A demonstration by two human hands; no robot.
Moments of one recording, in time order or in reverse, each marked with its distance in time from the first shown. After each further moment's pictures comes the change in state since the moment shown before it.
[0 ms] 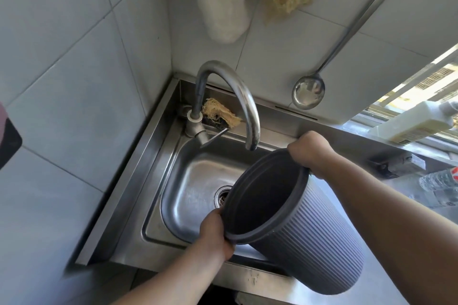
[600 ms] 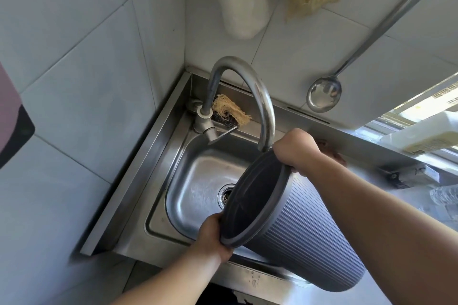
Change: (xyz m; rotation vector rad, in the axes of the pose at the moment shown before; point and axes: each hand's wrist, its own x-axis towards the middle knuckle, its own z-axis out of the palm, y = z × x) left_hand 0.007 0.003 -0.021 -0.115 -0.158 -0.102; right_hand -0.005 -0.042 0.028 -0.116 -0.058 -0.108
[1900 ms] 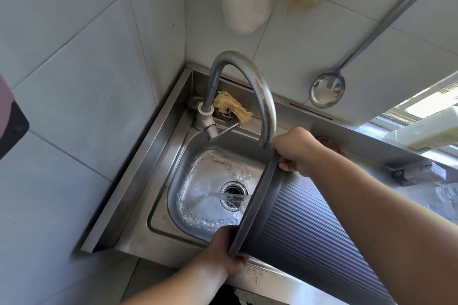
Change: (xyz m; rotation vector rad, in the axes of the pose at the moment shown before) left_hand 0.022 -0.032 -0.015 0.058 0.119 -0.190; right_hand 0.001 0.002 0.005 0.439 -0.176 0.105
